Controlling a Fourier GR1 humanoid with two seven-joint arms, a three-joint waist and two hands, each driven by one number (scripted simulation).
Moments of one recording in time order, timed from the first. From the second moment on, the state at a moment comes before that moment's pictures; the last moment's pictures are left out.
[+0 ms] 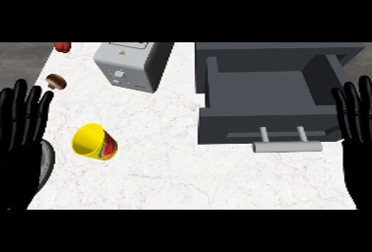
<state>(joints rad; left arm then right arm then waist) 0.02 0.09 0.02 -2.10 0.00 -0.02 -0.04 -0.01 -0.10 0.00 -2.10 0.00 -0.01 -0.04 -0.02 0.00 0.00</state>
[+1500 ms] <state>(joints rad) 0.00 0.25 0.25 -1.51 0.36 -0.46 -0.15 -0.04 -0.15 -0.05 -2.01 0.01 0.09 0.00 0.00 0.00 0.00</state>
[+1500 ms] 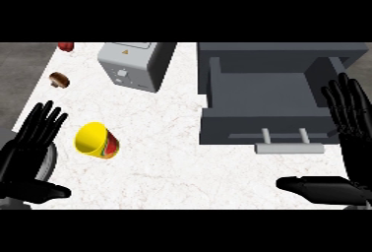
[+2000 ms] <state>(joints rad) -0.10 0.28 0.27 -1.10 0.14 -0.45 -0.41 -0.07 -0.15 -0.07 -1.99 0.00 0.10 0.00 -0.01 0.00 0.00</state>
